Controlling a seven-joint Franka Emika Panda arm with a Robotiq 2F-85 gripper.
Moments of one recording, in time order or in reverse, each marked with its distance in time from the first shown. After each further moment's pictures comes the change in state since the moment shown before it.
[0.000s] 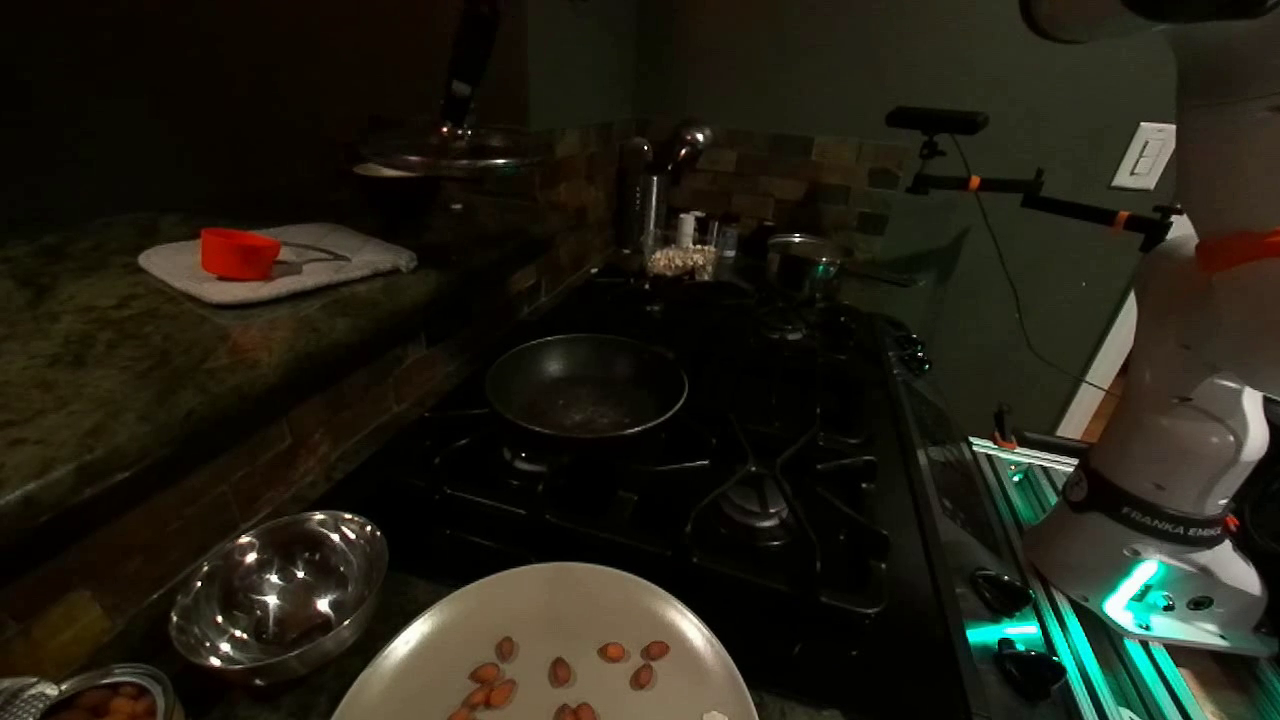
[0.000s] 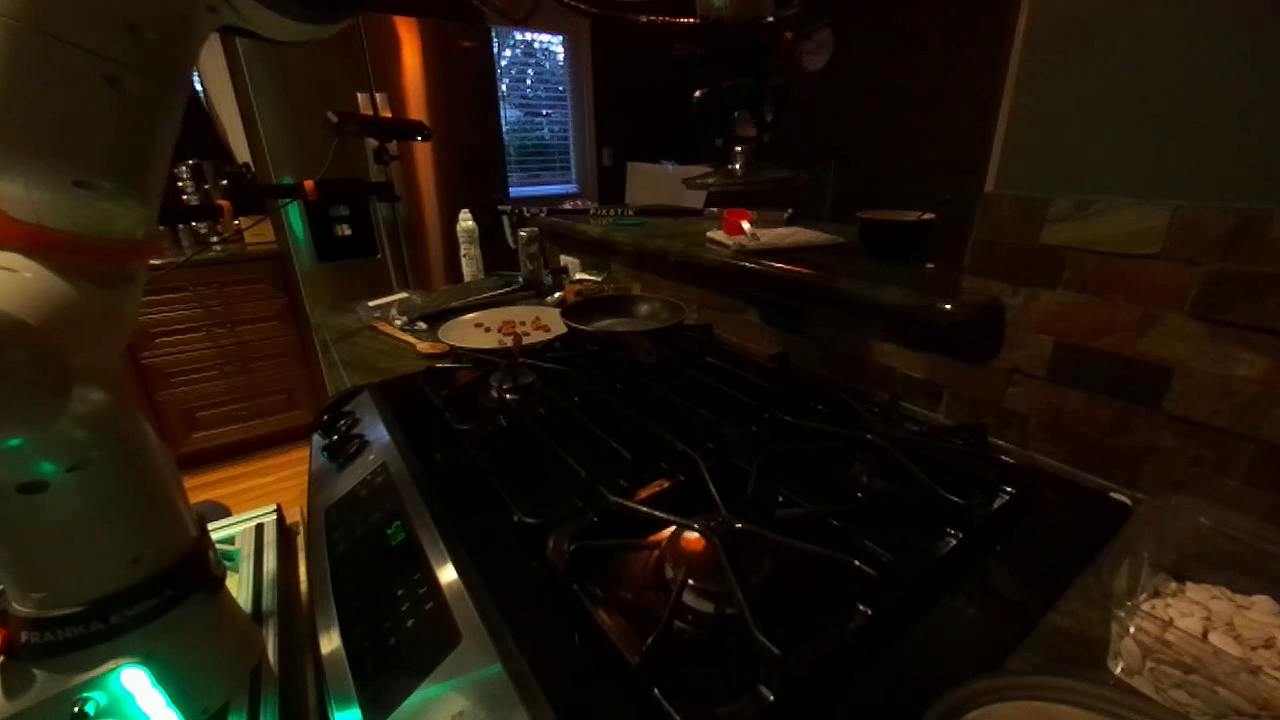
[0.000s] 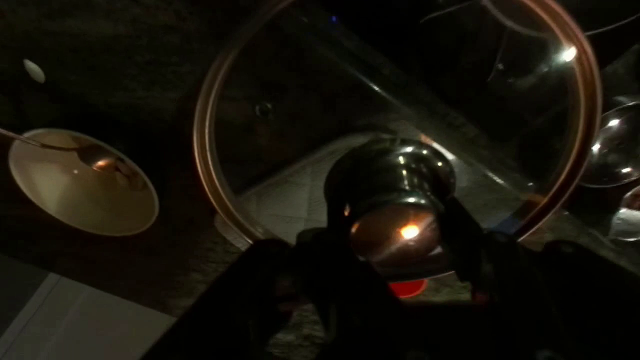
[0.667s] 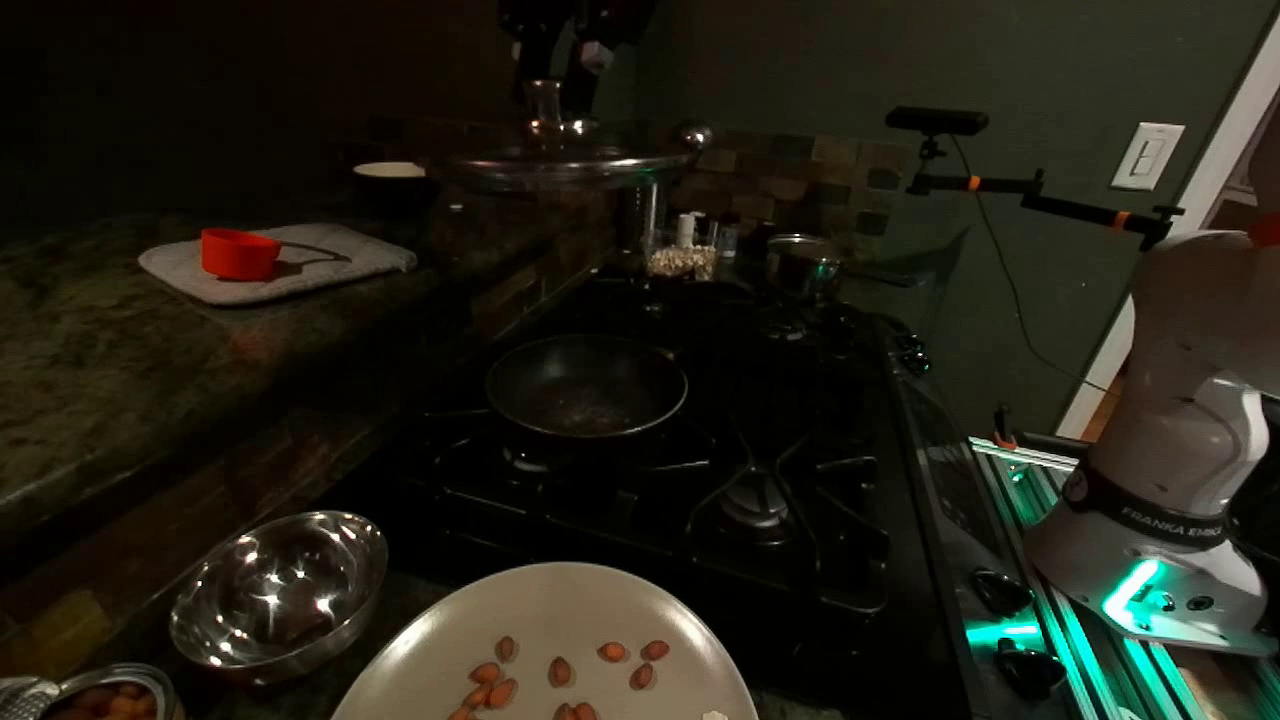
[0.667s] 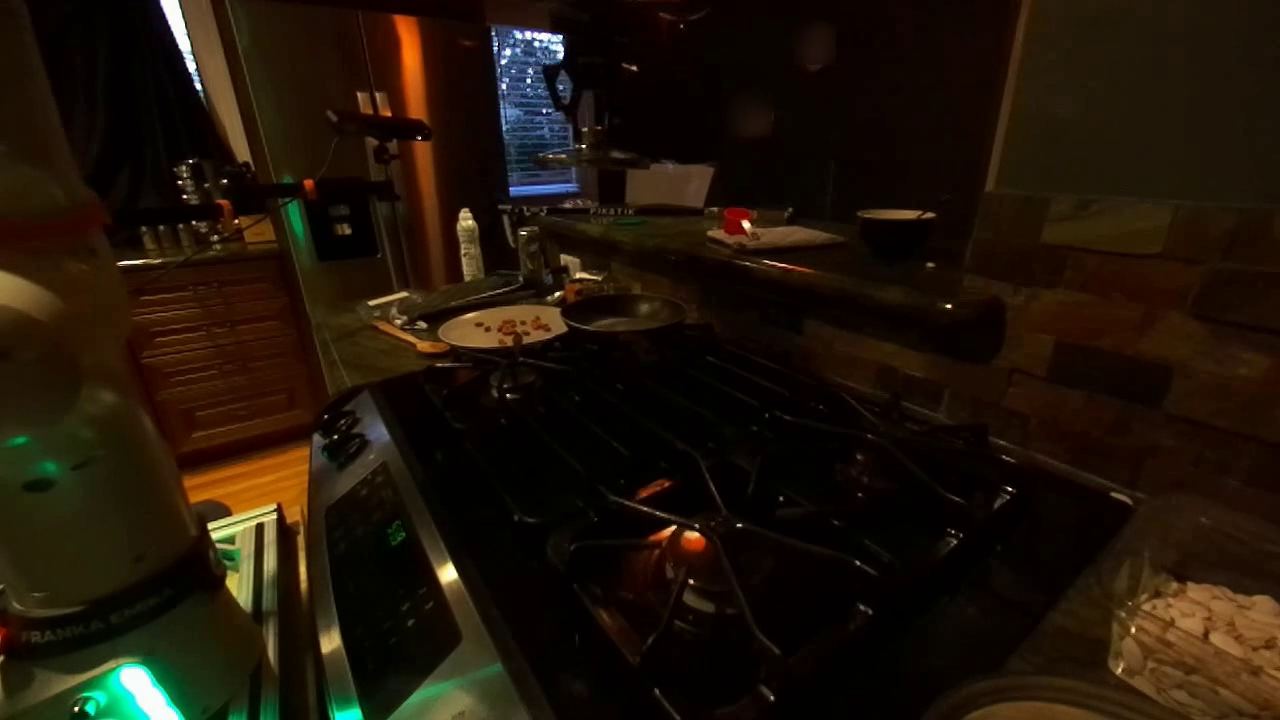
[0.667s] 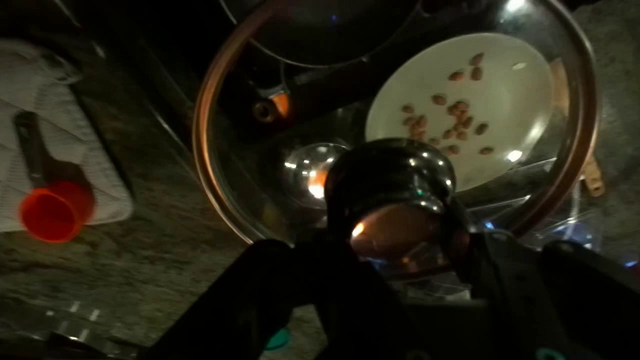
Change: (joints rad) arm 0.043 -0.380 0.136 -0.427 0.182 -0.109 -0.365
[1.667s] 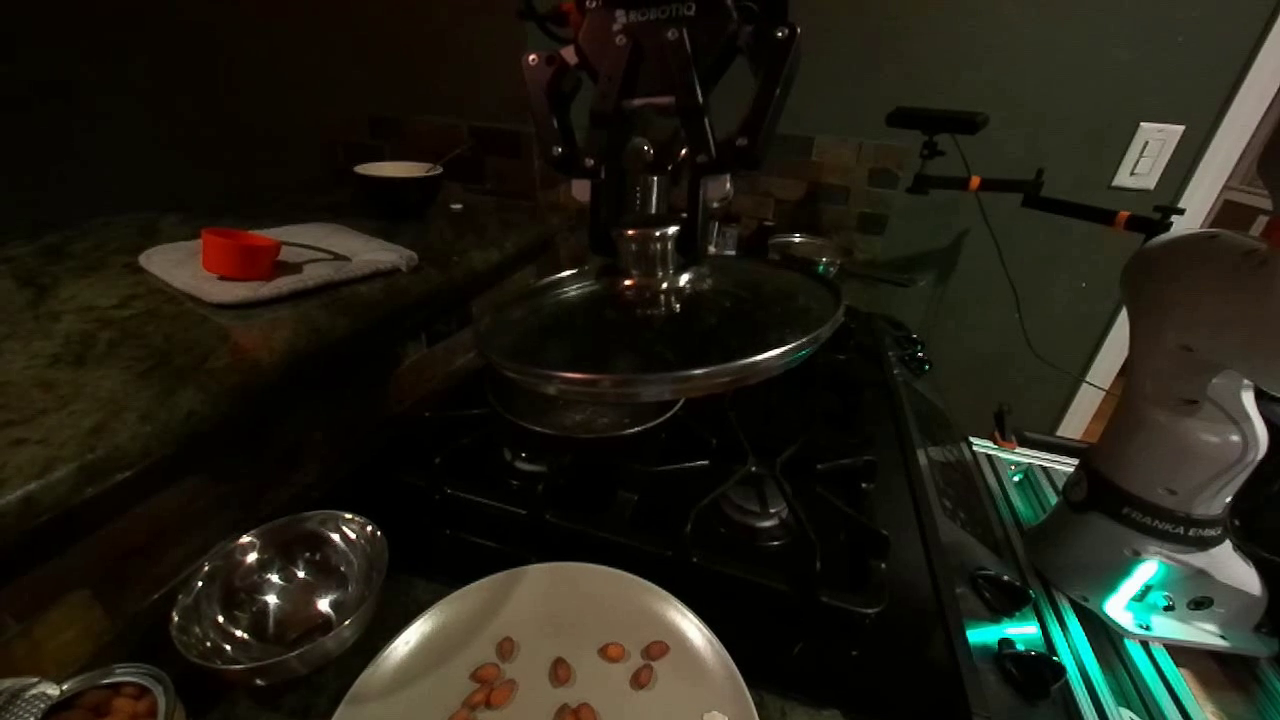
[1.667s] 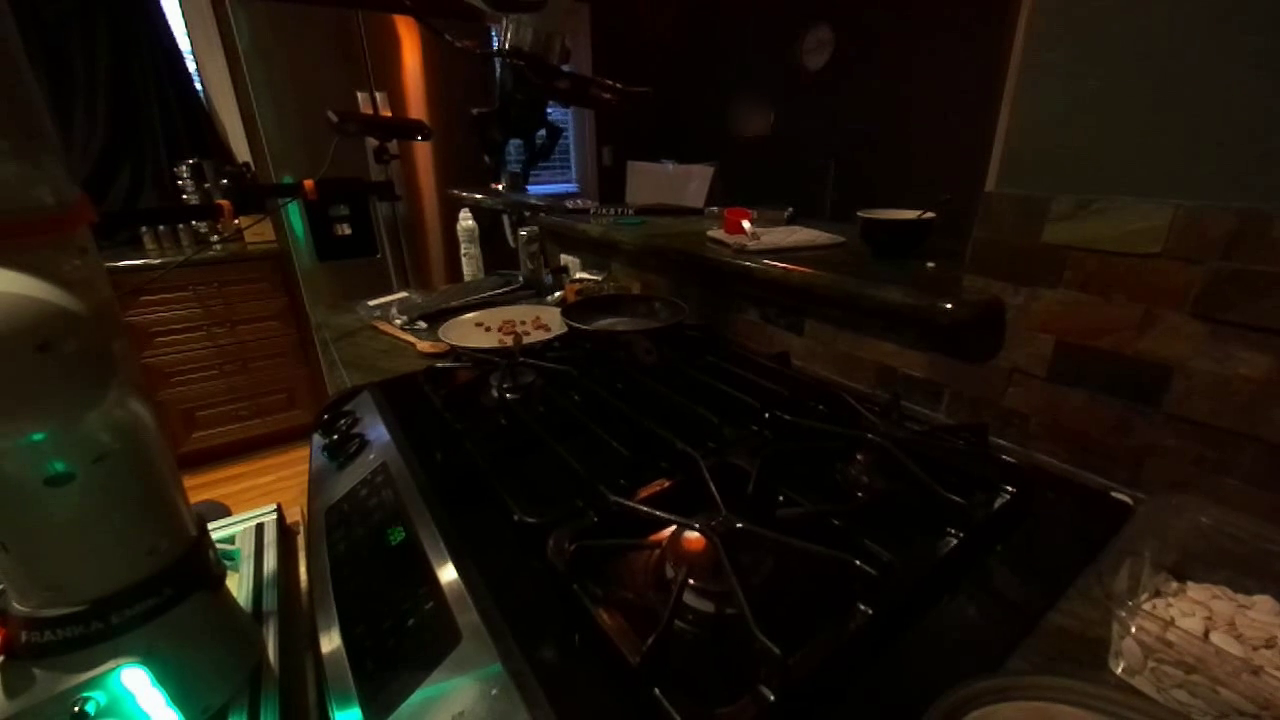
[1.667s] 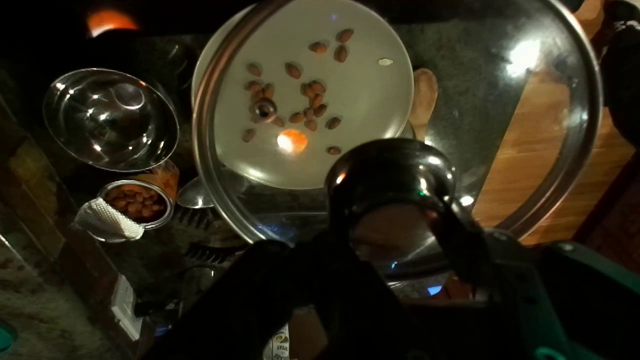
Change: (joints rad) arm 0.130 -0.034 0.015 -0.169 0.143 -0.038 -0.287
